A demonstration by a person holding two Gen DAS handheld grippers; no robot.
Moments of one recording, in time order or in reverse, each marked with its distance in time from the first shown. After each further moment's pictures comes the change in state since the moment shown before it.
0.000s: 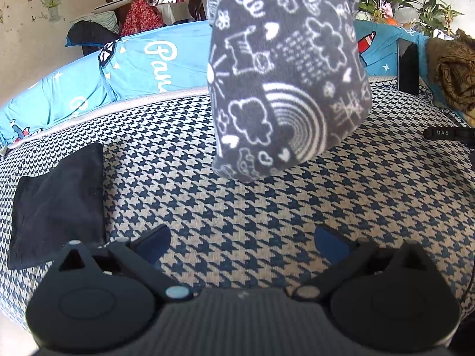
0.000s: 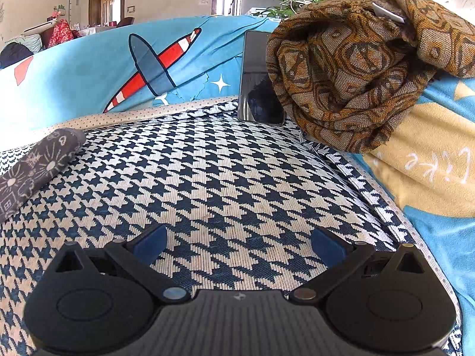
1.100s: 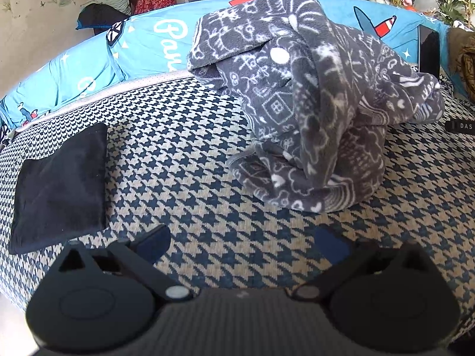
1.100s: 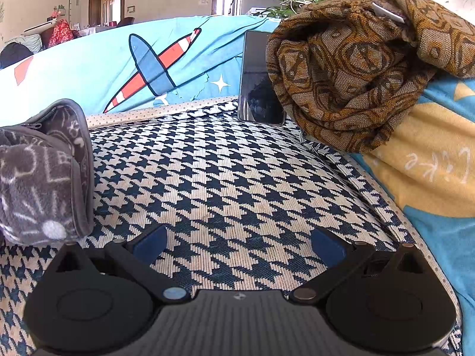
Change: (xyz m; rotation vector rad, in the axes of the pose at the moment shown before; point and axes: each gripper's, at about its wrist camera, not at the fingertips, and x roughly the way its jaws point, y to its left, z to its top) left arm 0.018 -0.007 0.001 -0.027 0.081 0.077; right arm -0.002 0.000 -0.001 -0.004 0.002 0.000
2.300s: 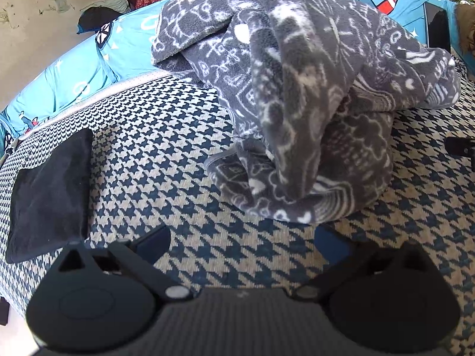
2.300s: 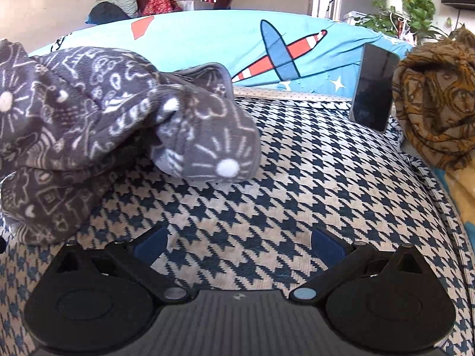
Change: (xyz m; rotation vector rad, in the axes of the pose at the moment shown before) left arm 0.032 -0.028 0.007 0.058 0.019 0.051; right arm -0.050 0.056 -0.022 -0.257 0.046 0.313
